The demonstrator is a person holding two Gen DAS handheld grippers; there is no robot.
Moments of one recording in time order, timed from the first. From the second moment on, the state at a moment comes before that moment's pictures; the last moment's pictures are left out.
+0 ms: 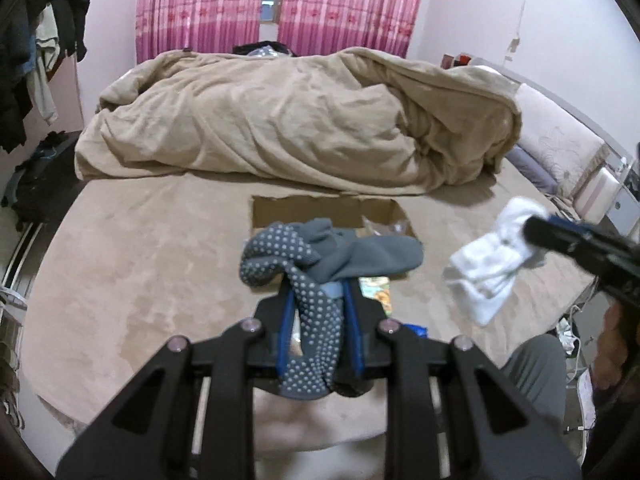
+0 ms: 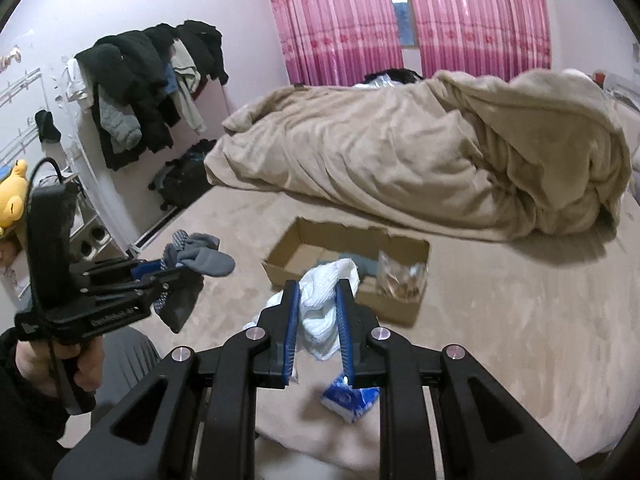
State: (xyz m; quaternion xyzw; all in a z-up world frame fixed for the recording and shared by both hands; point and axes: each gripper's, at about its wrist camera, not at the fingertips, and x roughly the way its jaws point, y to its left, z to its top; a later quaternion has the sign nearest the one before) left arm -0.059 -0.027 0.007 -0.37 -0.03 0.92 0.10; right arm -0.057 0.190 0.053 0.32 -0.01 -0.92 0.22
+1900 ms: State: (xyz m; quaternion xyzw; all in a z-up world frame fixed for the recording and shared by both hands) left arm -0.106 -0.047 -0.020 -0.37 -0.08 0.93 0.05; right arm -0.137 0.165 -0.016 0.36 -0.03 -0.92 0.14
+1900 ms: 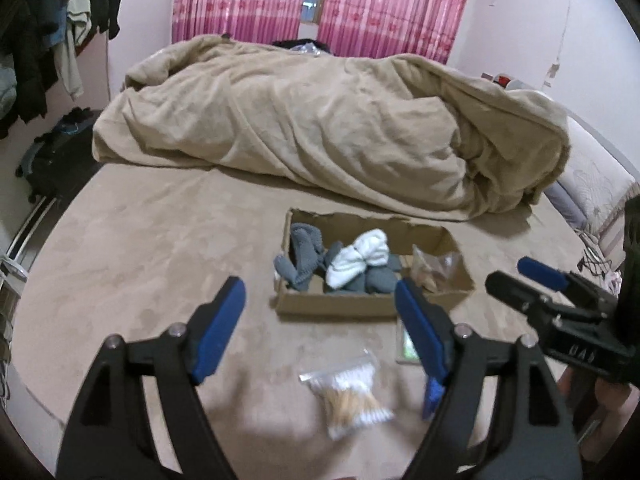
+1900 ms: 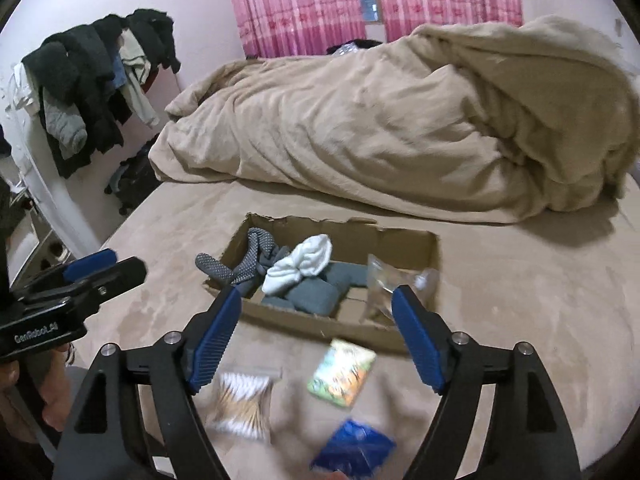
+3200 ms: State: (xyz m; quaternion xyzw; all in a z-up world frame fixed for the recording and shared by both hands) left arm -0.068 -0.006 -0.130 -0.49 -0.07 0.87 0.04; right arm -0.067 0.212 -0.105 0.46 -0.01 -0.88 0.09
